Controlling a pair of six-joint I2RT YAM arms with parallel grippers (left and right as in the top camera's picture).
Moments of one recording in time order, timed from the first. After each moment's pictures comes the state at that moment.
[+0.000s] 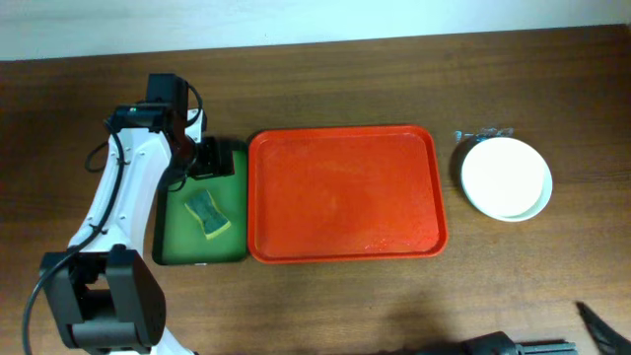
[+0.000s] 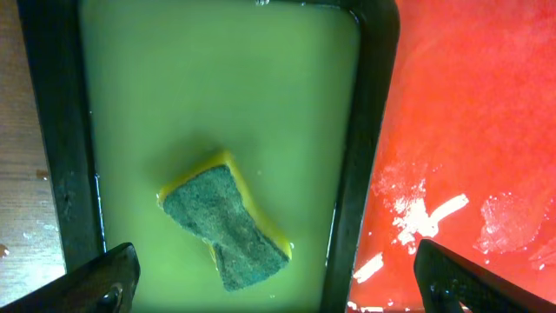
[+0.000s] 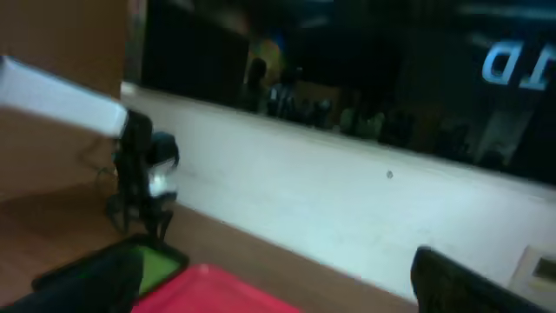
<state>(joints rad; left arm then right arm) -0.05 1.82 1.54 -1.10 0.08 -0.13 0.18 0.02 1.12 -0.91 -0.27 -0.14</state>
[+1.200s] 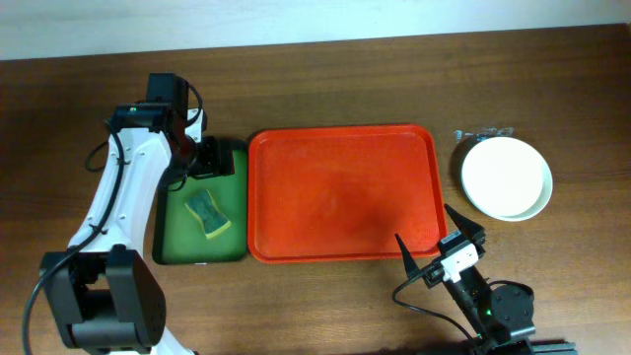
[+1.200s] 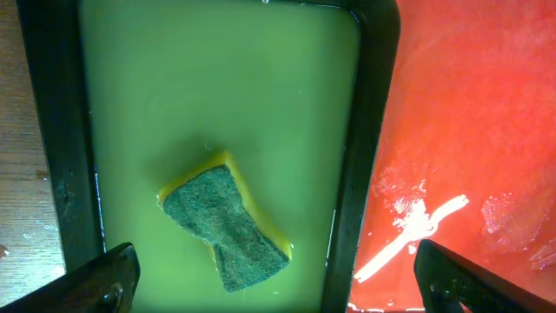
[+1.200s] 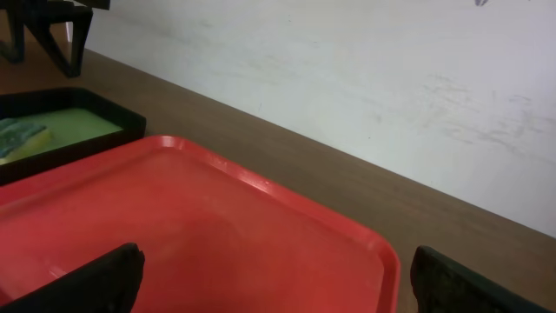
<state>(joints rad) -0.05 1.82 1.54 -1.10 0.08 -0.13 0.15 0.01 0.01 -0.05 -0.27 -0.24</state>
